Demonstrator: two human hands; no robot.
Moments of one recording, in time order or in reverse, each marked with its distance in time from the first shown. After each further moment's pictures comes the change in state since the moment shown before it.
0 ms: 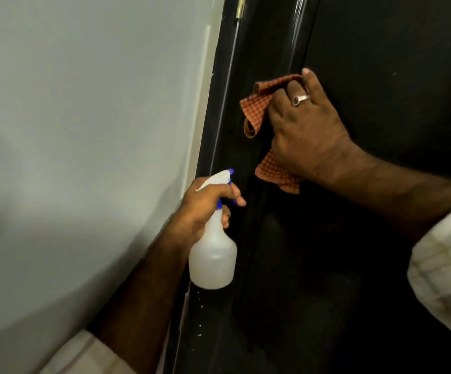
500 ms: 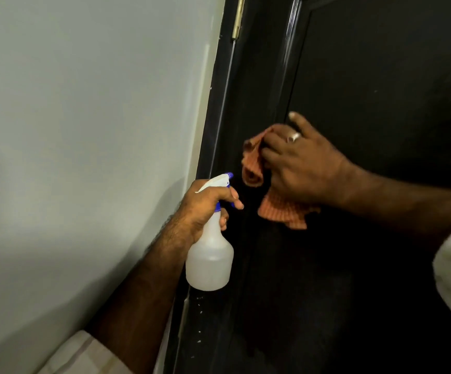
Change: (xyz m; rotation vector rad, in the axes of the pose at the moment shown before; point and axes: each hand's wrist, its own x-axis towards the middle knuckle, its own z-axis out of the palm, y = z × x) left_hand -0.006 0.014 -0.001 0.034 -0.016 0.027; right_hand -0.037 0.003 0.016 0.151 0.052 -0.234
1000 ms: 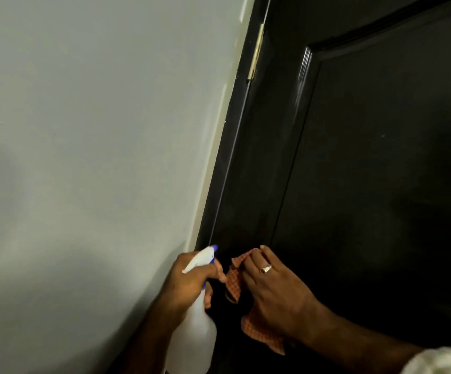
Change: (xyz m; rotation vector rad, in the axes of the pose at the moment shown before) left_hand -0.044 -0.072 -0.034 0.091 0.092 0.007; right_hand -0.054 -0.155 0.050 0.294 -0.352 -0.095
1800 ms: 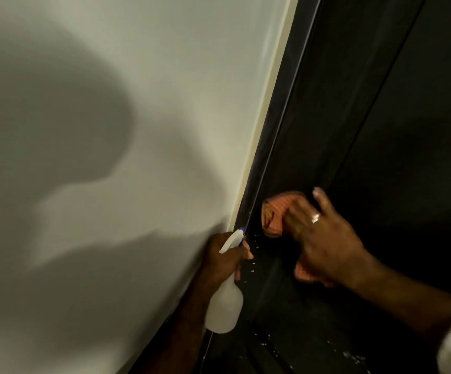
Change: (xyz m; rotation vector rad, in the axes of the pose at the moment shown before) left_hand -0.083 -0.138 -0.034 0.153 0.183 -0.307; right_hand -0.009 -0.067 0.055 -0.252 -0.102 -0.055
